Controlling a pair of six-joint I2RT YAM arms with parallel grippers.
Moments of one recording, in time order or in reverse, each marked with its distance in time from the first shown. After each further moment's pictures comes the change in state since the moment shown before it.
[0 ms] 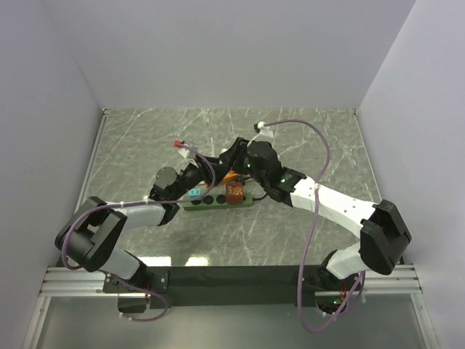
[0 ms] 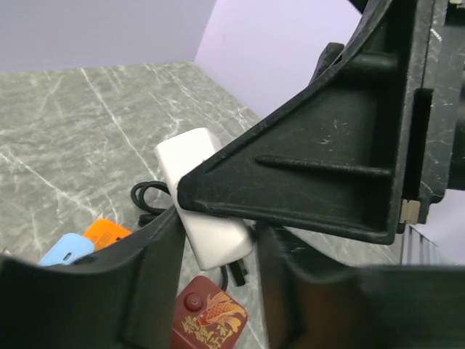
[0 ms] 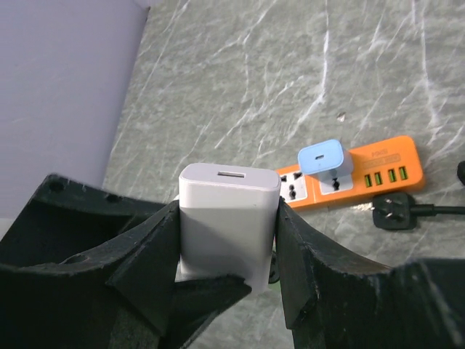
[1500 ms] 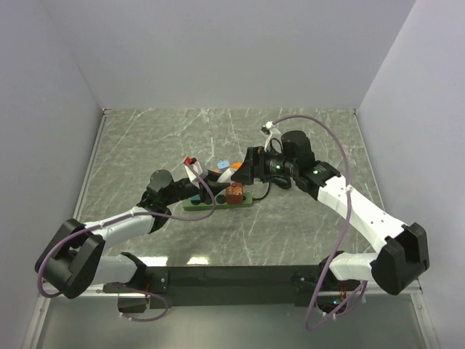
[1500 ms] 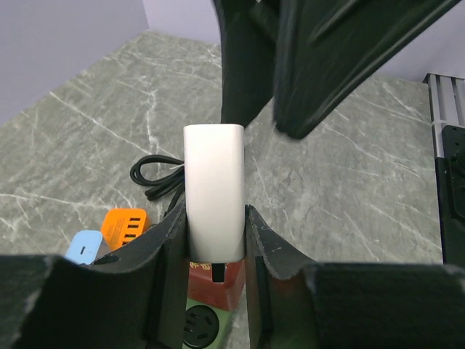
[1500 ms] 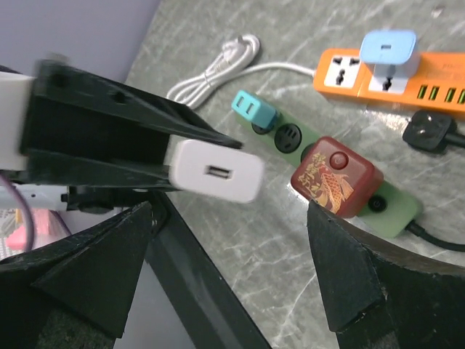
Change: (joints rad) left arm -0.004 -0.205 -0.045 -0.286 0.295 0.480; right arm -0.260 -0.188 -0.009 -0.318 -0.772 -0.277
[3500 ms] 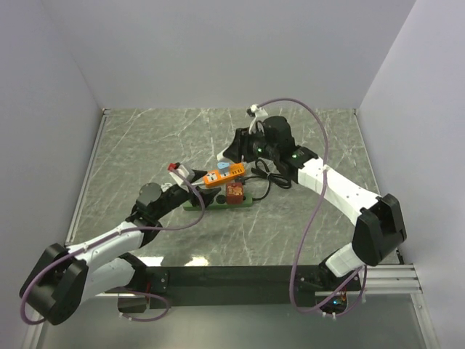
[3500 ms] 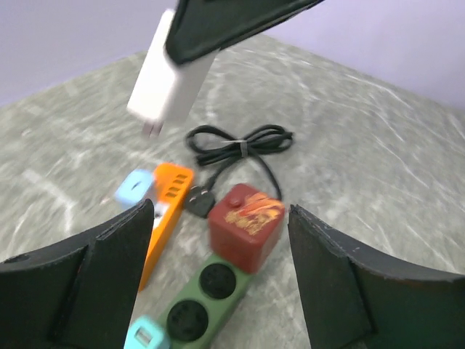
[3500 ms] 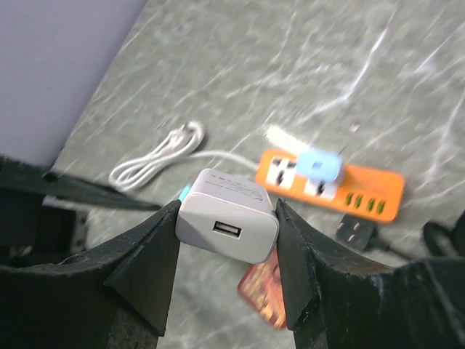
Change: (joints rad) left arm 0.005 -0.191 -0.121 -0.066 -0.232 -0.050; right arm 0.048 0.235 0.156 0.148 0.204 -0.078
